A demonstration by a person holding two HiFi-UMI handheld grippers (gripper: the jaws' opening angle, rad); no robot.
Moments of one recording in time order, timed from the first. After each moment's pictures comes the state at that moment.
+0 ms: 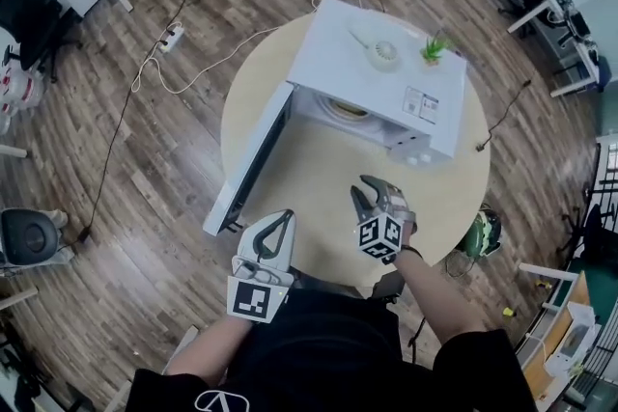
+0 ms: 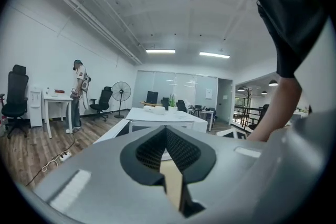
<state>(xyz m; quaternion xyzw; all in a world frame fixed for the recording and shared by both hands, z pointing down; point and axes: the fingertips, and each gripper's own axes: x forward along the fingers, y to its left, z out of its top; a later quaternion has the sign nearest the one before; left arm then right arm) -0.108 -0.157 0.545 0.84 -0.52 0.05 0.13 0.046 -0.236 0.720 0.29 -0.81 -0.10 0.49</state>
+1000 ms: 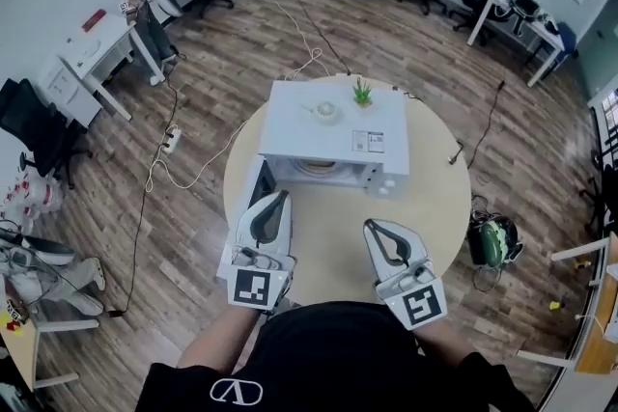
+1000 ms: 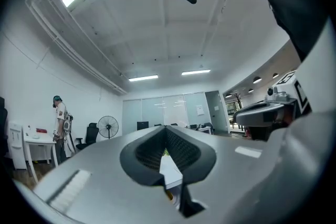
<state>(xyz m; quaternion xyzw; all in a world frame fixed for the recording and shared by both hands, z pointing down) -0.055 -0.221 0.371 0.87 -0.48 -0.02 -0.06 0.075 -0.156 0.377 0.46 -0.88 -0.09 0.05</state>
